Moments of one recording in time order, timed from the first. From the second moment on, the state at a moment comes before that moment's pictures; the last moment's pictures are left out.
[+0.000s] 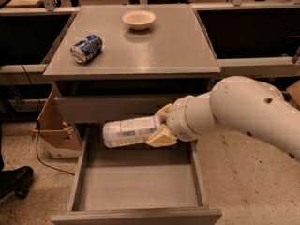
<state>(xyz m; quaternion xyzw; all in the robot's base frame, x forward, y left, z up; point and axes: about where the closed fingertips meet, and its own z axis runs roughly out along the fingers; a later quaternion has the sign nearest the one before) 0.480 -0.024 0.799 -0.58 0.73 0.09 0.36</state>
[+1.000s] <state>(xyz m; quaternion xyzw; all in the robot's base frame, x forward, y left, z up) 0.509 0.027 0.640 -0.57 0.74 0.06 0.36</state>
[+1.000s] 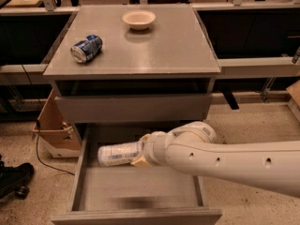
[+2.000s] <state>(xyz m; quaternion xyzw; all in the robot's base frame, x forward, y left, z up) 0.516 -0.015 0.570 -0.57 0.74 0.06 0.34</state>
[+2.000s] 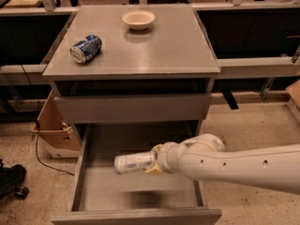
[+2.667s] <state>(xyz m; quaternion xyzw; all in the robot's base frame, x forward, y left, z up) 0.514 -0.069 0.453 -0.54 0.78 0.08 0.29</state>
